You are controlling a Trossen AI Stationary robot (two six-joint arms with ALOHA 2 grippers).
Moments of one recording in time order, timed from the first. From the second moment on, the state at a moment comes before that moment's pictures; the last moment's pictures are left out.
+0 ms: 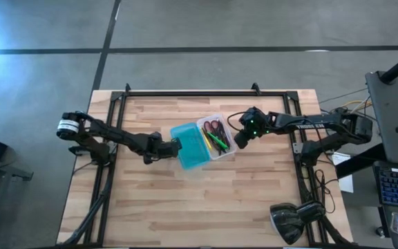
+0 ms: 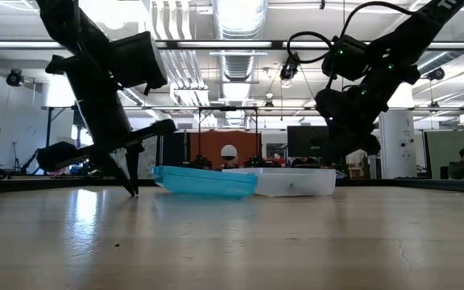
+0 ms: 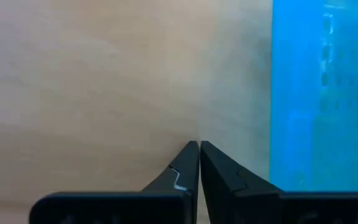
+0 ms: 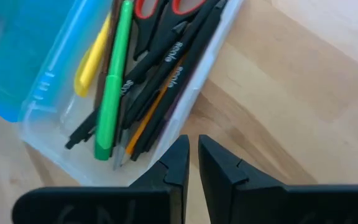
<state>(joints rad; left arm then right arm) 0.01 1.58 0.70 -0.36 -0.34 -1.88 -0.39 1.36 0.61 -0.18 -0.10 0.49</state>
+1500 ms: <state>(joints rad) 0.08 1.56 0.96 -0.23 -0.54 -1.60 -0.38 1.43 0.61 -0.11 -0.21 0.42</state>
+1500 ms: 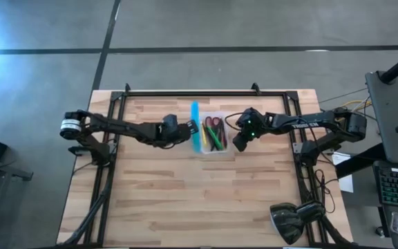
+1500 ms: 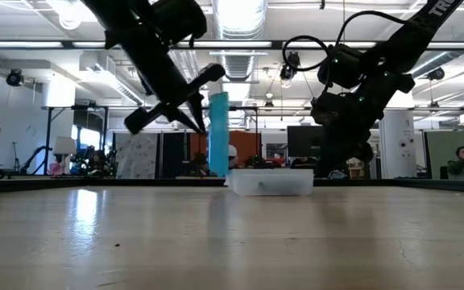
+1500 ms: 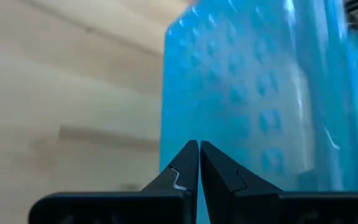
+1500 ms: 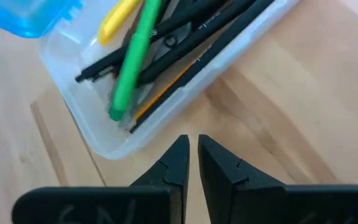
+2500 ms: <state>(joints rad) 0.17 1.83 1.11 0.10 -0.35 -1.36 -0.39 1.17 0.52 -0.34 -0.02 0.41</state>
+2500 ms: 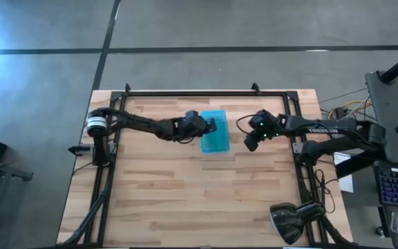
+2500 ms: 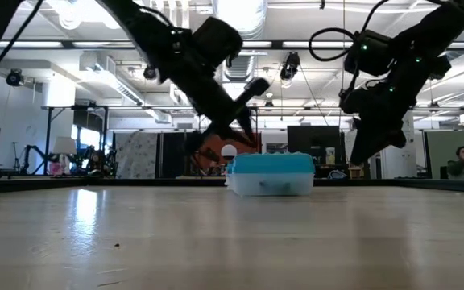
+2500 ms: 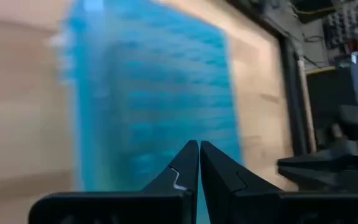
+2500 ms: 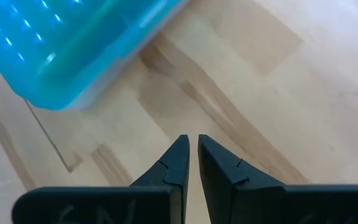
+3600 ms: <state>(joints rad) 0.20 1.96 1.34 -0.16 -0.13 -1.07 -0.47 1.52 0.57 0.12 -0.30 0.70</state>
